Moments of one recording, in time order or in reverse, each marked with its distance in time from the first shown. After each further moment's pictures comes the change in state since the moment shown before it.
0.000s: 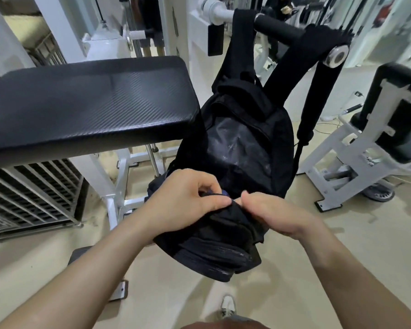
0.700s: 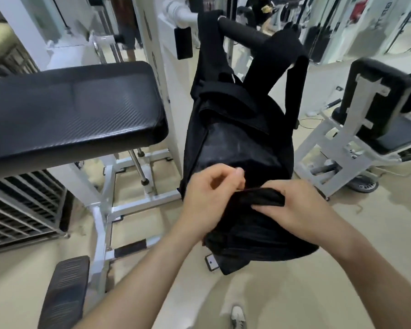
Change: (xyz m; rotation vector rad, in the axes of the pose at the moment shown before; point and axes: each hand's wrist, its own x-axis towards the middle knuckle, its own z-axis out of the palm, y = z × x) left_hand 0.052 0.039 0.087 -0.495 0.285 0.000; right_hand -0.064 0.007 -0.055 -0.694 0.657 -0.141
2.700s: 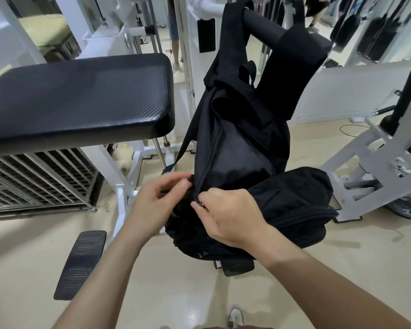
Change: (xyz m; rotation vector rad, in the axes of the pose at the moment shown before) left_hand -0.020 -0.022 -0.036 0.121 0.213 -0.180; right_hand 0.044 -0.002 0.078 -0.066 0.306 -0.715
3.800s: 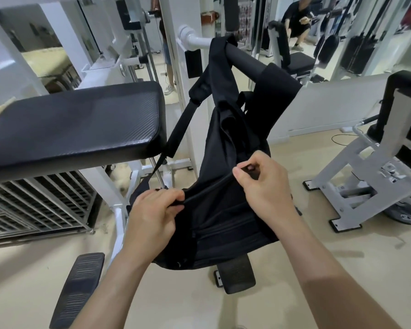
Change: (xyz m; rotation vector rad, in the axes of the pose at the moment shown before) left_hand -0.001 0.000 0.006 0.761 0.139 0.451; right_hand 0.021 0.034 -0.067 0.368 0.152 0.775
